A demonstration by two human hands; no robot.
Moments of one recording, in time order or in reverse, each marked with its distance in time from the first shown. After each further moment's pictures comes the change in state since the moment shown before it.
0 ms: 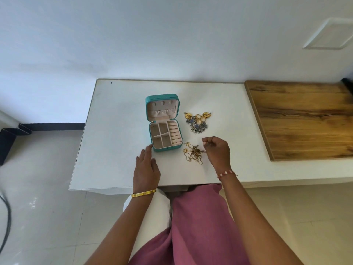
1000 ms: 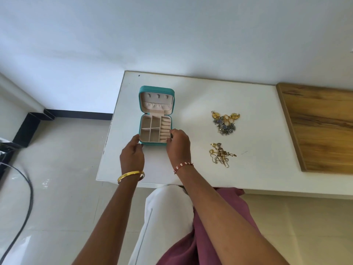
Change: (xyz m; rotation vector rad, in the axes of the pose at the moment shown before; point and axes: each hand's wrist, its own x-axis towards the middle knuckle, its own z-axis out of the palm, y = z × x) left_hand 0.038 -0.038 -0.077 -0.326 0.184 -0.330; right_hand -0.043 -0.058 0.155 -0.387 -0.168 -0.348
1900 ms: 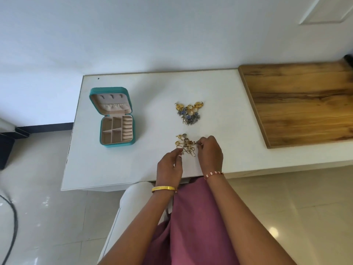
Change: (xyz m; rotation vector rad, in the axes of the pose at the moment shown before) left_hand -0.109 0.027 0.122 0.126 -0.388 0.231; right_hand -0.026 0.149 -0.100 -0.217 0.153 0.166
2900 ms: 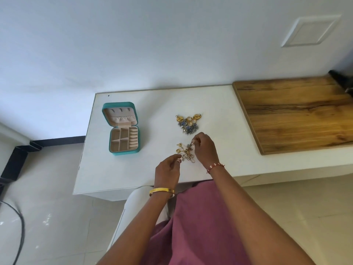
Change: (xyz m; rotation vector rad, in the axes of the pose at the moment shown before) left_hand -0.014 0.021 -0.019 -0.051 0.017 -0.056; right_hand 0.015 -0.021 -0.030 0.357 -0.087 -0.031
